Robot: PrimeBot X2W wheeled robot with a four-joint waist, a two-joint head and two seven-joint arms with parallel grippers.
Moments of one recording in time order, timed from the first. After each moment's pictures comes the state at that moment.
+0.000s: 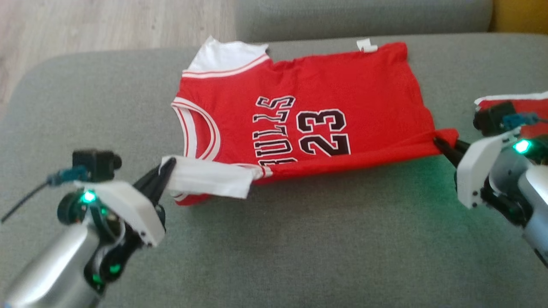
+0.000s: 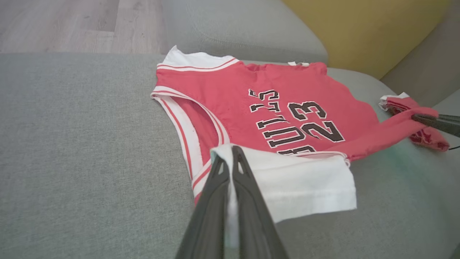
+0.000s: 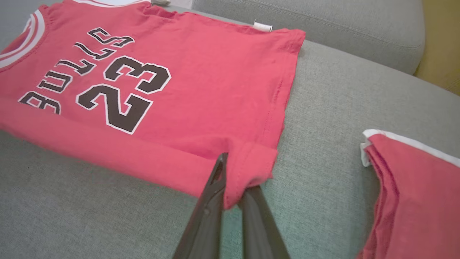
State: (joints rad) left arm -0.36 0.58 -0.64 0.08 -0.97 0.02 0.28; right arm -0.58 -0.62 0.72 0.51 0.71 0.13 0.31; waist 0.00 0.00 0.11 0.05
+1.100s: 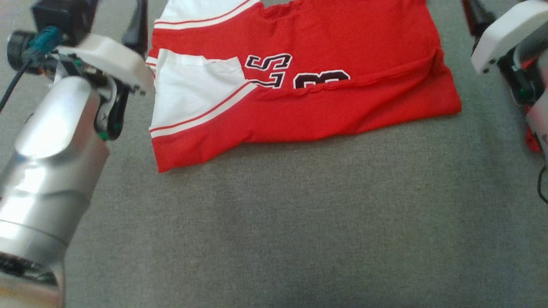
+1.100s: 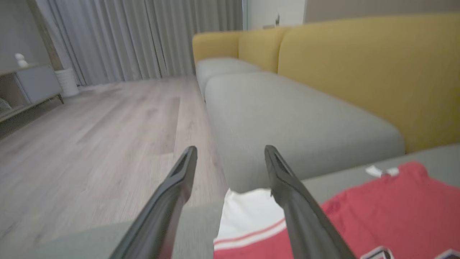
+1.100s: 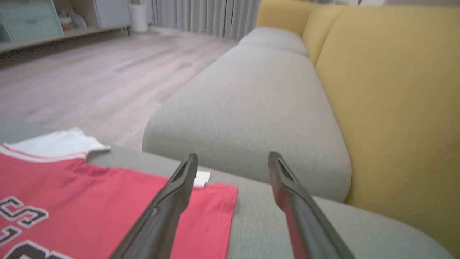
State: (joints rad) left arm -1.01 0.34 -0.68 0.72 -0.67 0.01 -0.12; right arm -1.06 -0.43 0.62 0.88 0.52 0.13 -0.06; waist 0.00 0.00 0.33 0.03
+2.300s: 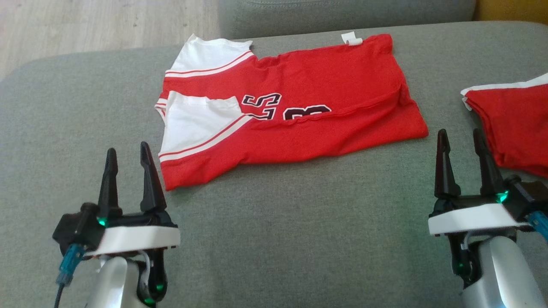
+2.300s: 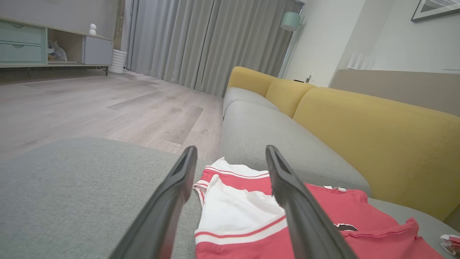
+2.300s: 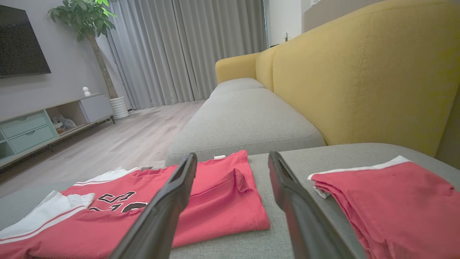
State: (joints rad) left arm -0.15 0.05 -0.09 0.20 -0.39 -0.03 -0.26; right arm -0.15 -0.05 -0.03 0.24 0.18 0.13 -0.26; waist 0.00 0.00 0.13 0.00
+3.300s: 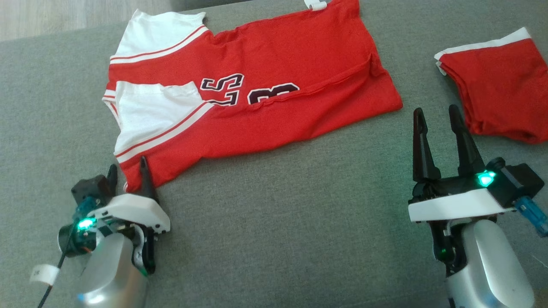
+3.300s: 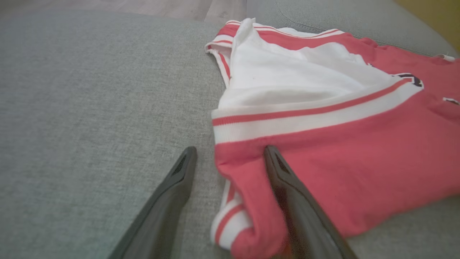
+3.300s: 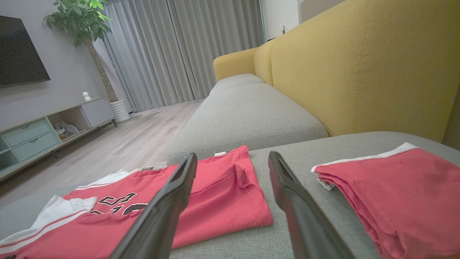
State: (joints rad) left arm -0.44 0.08 -0.09 0.82 -0.37 0.07 -0.13; right arm -0.20 -0.05 0.09 0.18 0.24 0.13 -0.26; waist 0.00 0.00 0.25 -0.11
